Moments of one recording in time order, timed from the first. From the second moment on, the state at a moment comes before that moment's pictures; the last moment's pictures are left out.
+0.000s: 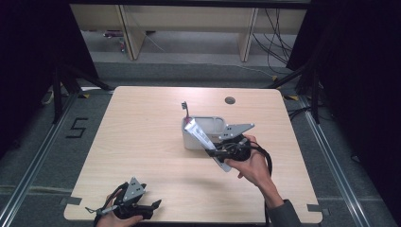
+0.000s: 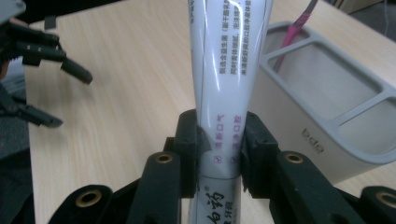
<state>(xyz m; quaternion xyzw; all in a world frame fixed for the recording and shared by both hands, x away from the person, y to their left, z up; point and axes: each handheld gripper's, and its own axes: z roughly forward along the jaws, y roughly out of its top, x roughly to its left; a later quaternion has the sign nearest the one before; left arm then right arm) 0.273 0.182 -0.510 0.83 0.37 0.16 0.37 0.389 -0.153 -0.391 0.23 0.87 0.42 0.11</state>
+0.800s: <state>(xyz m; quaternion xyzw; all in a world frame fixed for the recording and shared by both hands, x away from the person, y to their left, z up) 0.272 0.182 -0.510 0.83 0.37 0.16 0.37 0.426 -0.148 -0.360 0.27 0.82 0.49 0.13</state>
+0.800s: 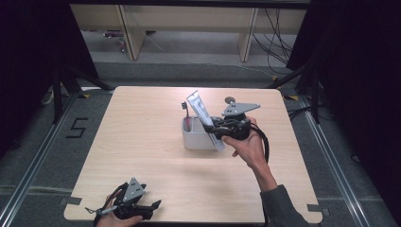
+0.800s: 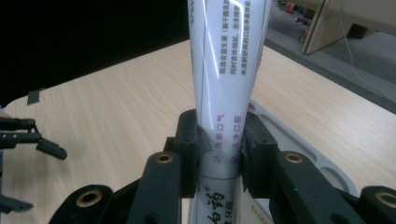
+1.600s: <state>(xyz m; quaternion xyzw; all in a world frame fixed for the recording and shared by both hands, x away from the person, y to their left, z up) 0.271 0.181 -0.511 0.83 0.37 0.16 0.38 0.469 -0.134 -0.348 0.30 0.79 0.51 0.17</state>
